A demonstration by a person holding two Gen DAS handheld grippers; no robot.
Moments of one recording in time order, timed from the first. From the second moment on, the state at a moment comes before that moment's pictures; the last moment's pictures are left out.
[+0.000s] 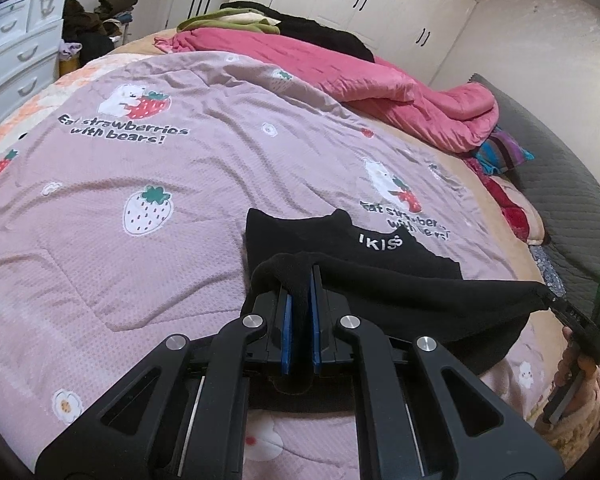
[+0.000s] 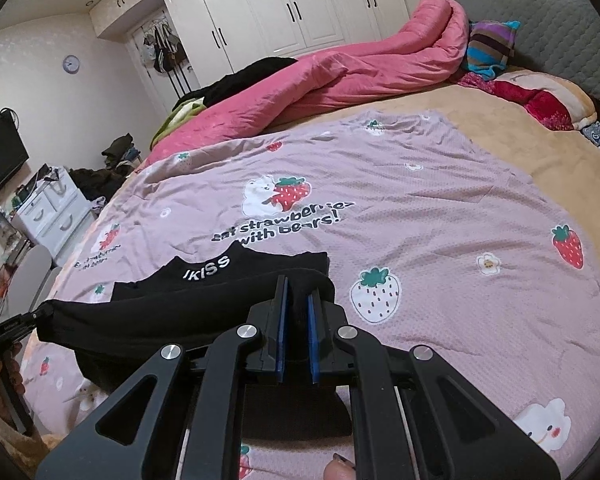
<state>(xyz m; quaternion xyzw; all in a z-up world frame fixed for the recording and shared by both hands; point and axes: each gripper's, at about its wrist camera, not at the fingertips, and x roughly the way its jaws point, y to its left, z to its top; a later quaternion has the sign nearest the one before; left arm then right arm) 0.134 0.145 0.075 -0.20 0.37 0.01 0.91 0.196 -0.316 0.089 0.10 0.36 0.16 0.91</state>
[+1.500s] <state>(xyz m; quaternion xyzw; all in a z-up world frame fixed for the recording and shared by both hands) 0.157 0.087 -0.008 -0.04 0.44 0.01 0.90 0.222 -0.255 -0.015 -0.01 0.46 0.15 0.88</state>
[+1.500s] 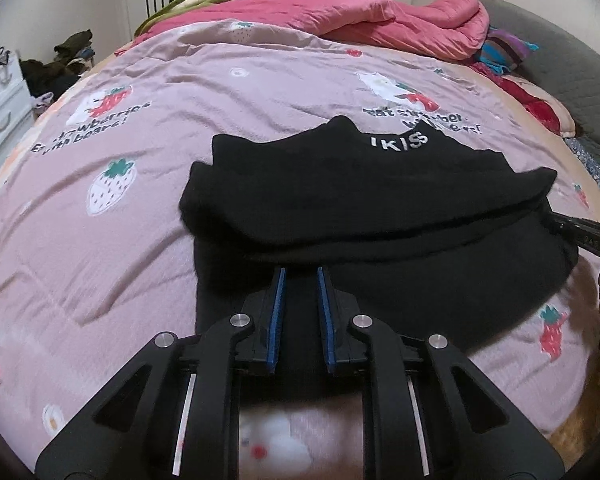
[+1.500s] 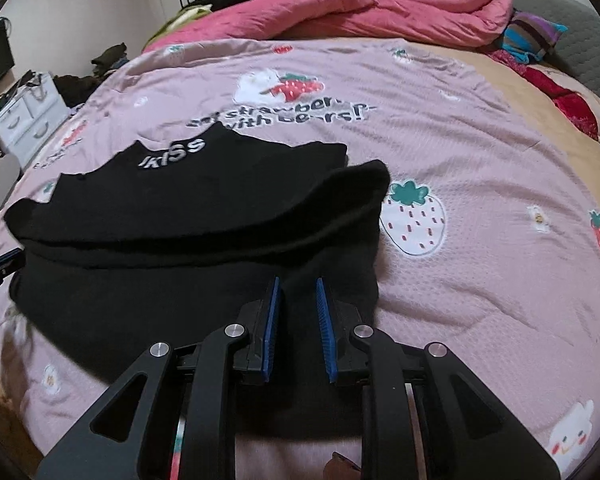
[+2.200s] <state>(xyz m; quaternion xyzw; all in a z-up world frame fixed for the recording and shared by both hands) 0.223 0.147 -0.005 -0.09 0.40 0.04 0.91 0.298 -0.257 -0.006 0.03 0.45 0.10 0.89</state>
